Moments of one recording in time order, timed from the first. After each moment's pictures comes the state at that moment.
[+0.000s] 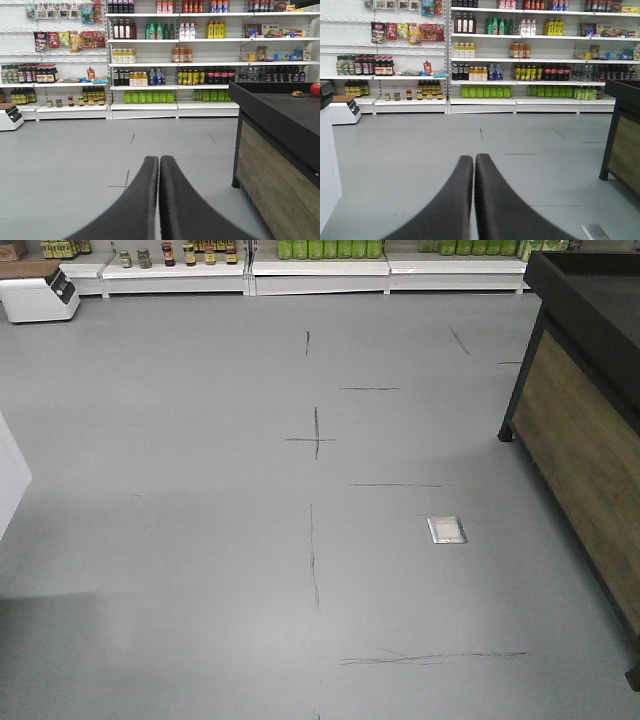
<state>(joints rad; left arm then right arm) -0.05 -0.01 0.02 -0.01 0.04 -0.06 -0.01 -0.01 0.03 -0.02 0.02 0.03</state>
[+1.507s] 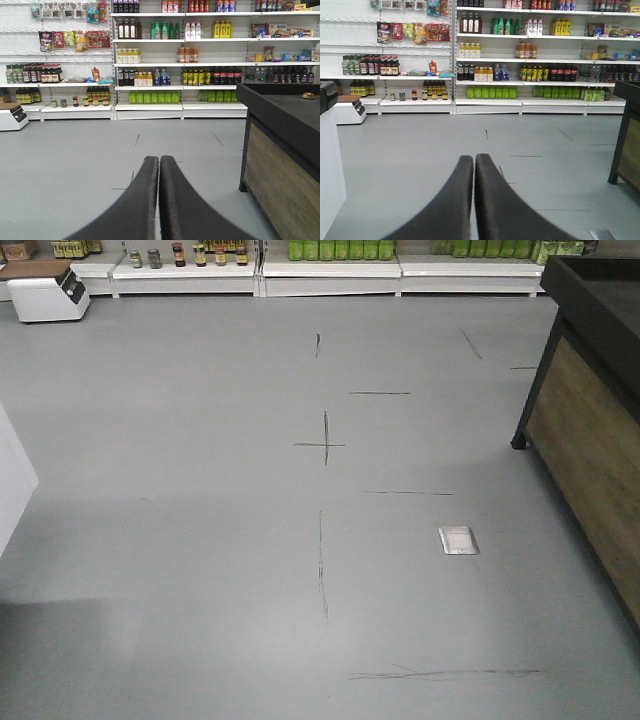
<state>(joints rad) -0.05 -0.01 0.02 -0.01 0.04 -0.06 -0.01 -0.01 0.03 -0.02 0.02 0.03</state>
